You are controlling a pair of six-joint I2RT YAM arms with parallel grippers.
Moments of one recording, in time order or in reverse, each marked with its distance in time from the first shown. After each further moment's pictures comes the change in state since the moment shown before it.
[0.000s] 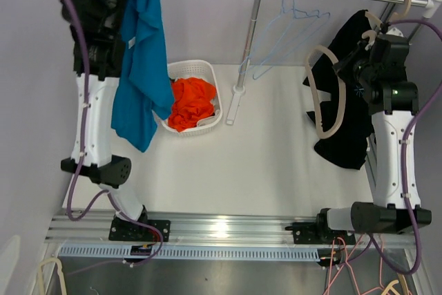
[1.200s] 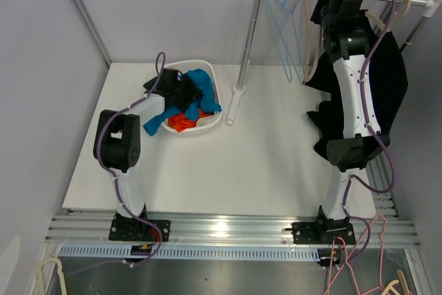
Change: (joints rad) left arm 0.024 0.224 -1.150 0.031 0.208 -0.515; right arm 0.187 0.655 0.708 0.279 0.274 -0.362
